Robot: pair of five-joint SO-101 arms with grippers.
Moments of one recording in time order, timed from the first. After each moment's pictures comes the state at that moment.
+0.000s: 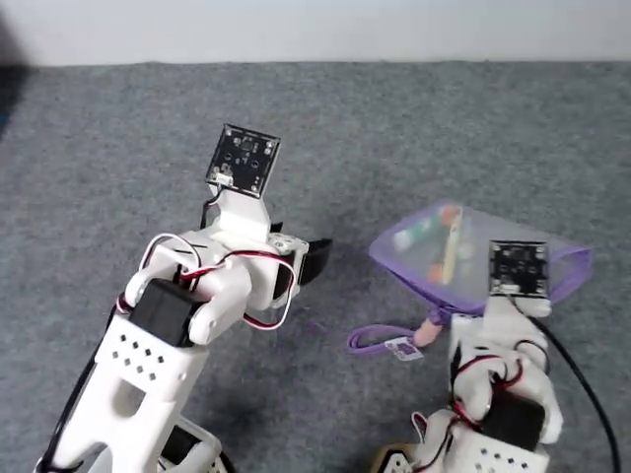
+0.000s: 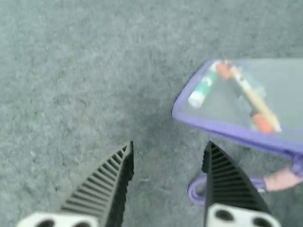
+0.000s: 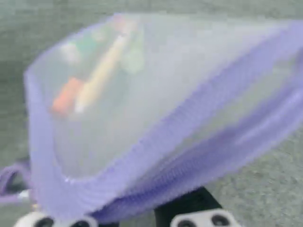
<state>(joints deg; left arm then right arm) 24.7 -41.0 30.5 70.1 13.8 18.4 -86.0 69.6 71.5 13.3</state>
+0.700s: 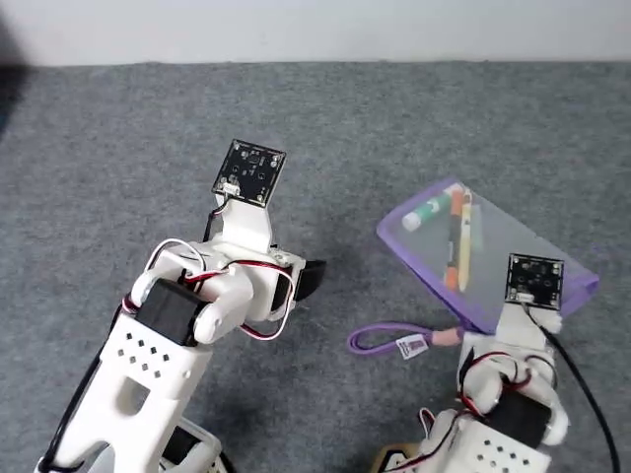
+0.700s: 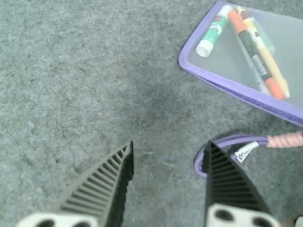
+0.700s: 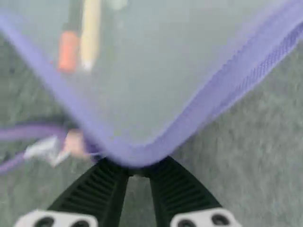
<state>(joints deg) 24.7 -41.0 32.8 74.3 14.0 24.8 -85.0 70.2 81.4 14.1</state>
